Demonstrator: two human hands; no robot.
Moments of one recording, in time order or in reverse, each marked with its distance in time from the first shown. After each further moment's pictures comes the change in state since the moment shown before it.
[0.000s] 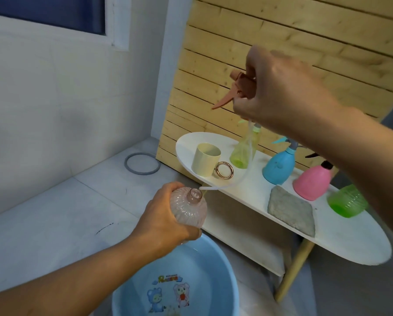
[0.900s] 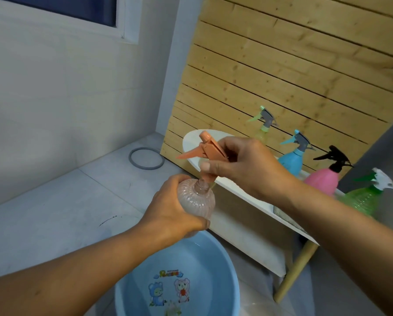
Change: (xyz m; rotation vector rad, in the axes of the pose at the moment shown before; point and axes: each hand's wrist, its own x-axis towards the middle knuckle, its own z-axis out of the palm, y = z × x) left_hand 0.002 0.006 -0.007 -0.096 0.022 0.033; right_hand -0.067 -0.039 0.075 0.893 -0.448 0.249
